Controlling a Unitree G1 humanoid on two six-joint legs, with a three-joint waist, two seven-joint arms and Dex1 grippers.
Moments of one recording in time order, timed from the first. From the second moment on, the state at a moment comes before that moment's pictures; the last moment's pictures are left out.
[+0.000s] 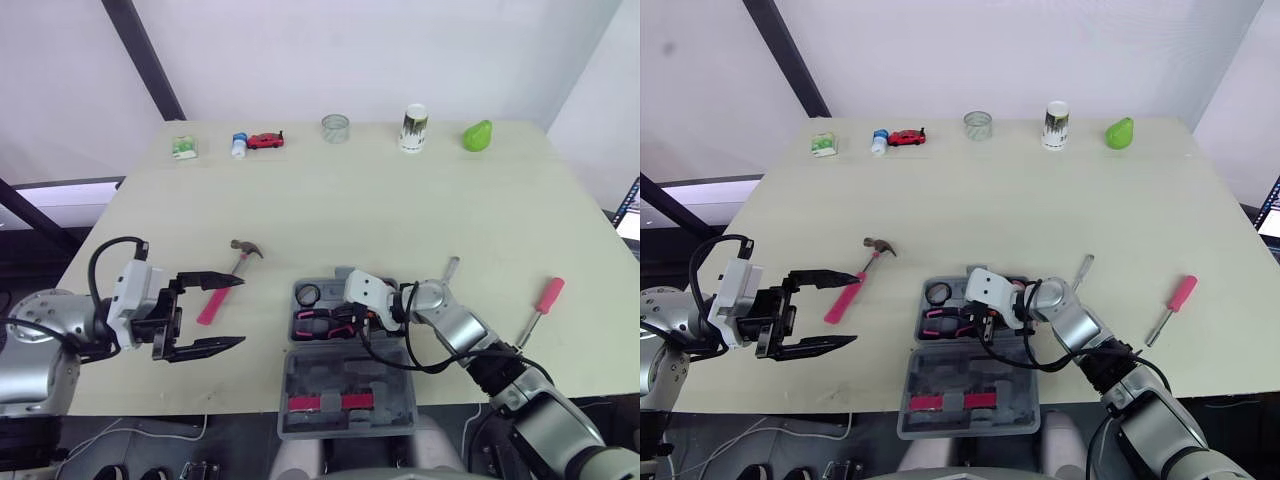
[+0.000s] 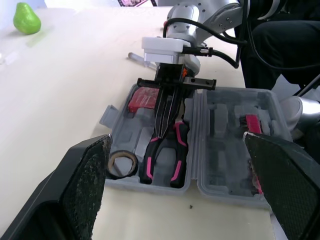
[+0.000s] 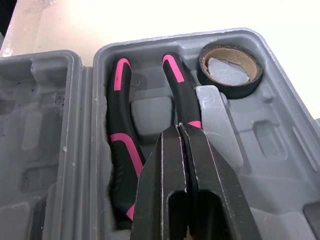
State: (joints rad) left arm 0.01 0.91 0.31 -0.03 -0.59 0.03 -1.53; right arm -0.54 -0.23 0.55 0.29 -0.02 0.28 0.93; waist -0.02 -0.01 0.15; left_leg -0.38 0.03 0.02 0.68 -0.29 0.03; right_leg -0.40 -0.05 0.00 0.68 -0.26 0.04
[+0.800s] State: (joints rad) left arm 0.07 0.80 0.39 0.03 -0.54 0.06 -1.25; right arm -0.30 -0.33 0.03 -0.06 0.28 0.15 0.85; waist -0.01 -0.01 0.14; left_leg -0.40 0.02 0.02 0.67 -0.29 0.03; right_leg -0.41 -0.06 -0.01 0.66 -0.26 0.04
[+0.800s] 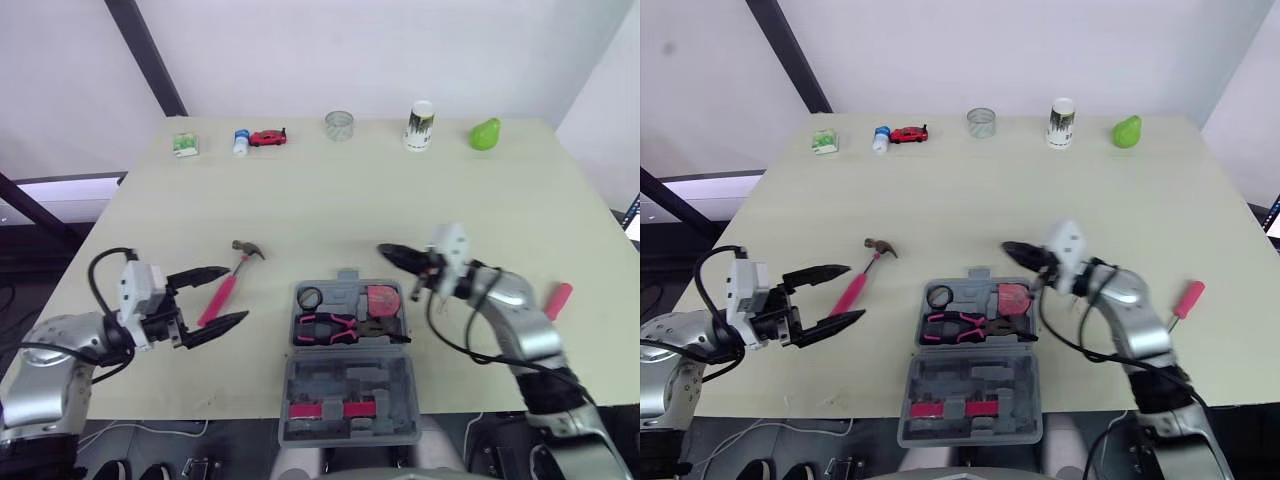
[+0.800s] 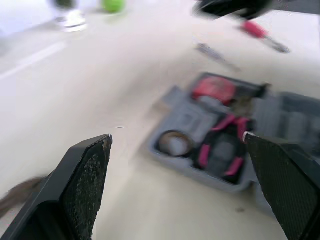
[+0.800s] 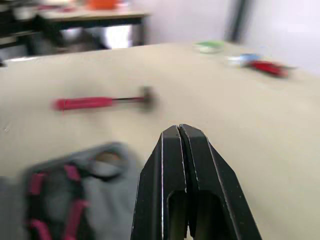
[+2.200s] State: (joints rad) left arm 0.21 0.78 0.33 0.30 -0.41 -0.15 -1.41; right arm 0.33 -0.73 -0.31 -0.30 0.48 0.21 1.01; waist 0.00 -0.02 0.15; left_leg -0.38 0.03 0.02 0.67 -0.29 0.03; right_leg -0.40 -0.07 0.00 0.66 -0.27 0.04
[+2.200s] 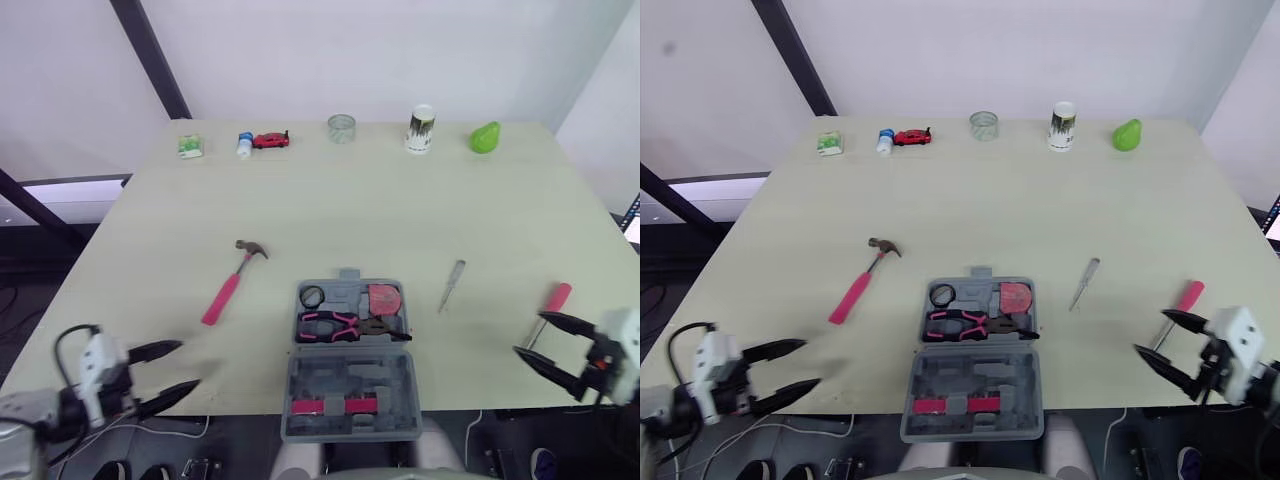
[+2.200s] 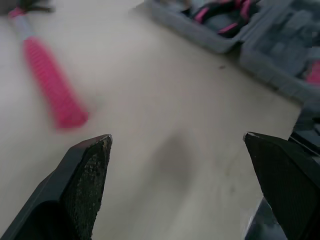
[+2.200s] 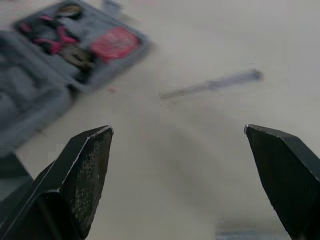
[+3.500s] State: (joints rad) left arm -0.10 0.70 -0.02 0.54 -0.21 -0.37 -1.37; right arm -0.10 -0.58 0.28 0.08 0.06 0.00 1.04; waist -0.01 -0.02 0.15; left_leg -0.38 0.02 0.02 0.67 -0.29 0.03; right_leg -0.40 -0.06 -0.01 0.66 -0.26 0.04
